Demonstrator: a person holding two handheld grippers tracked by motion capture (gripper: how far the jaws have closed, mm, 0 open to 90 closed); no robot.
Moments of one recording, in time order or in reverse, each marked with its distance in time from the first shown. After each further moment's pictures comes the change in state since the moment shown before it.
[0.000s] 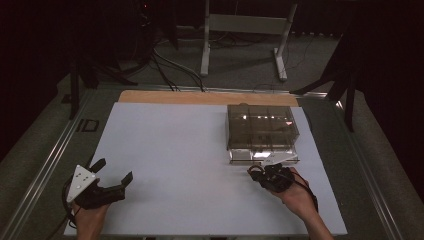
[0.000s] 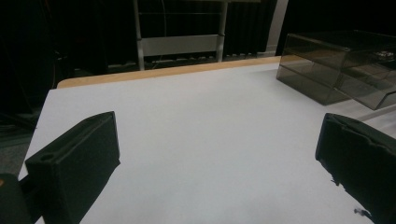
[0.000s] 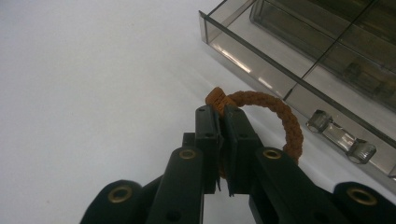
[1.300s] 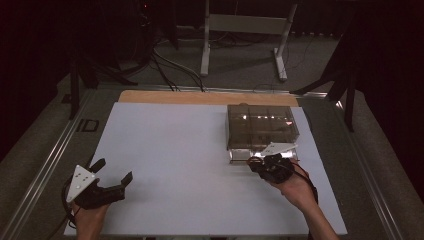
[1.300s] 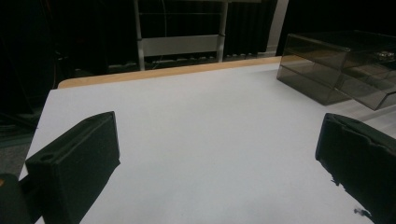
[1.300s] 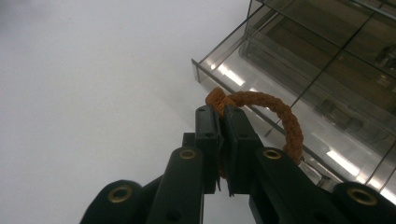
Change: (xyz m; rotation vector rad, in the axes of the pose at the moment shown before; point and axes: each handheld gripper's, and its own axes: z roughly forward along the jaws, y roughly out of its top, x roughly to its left) left arm 0.000 0.000 0.000 0.000 0.002 0.001; right arm -0.003 0.028 -0.011 -0.025 -0.015 -0.005
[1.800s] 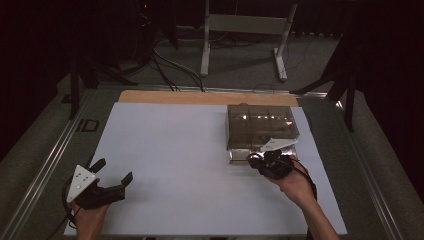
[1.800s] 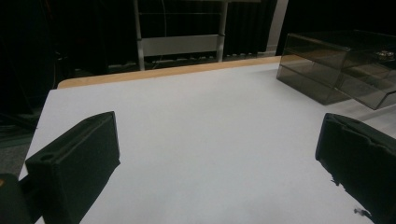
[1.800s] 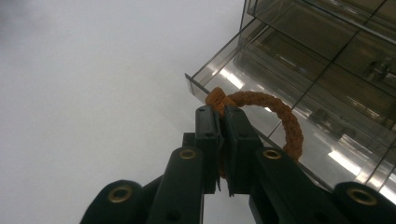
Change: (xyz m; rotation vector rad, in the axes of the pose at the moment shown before) left arm 0.000 0.000 0.000 -0.001 -0.001 0.001; right arm -0.004 0.008 0.000 -0.011 0.000 0.020
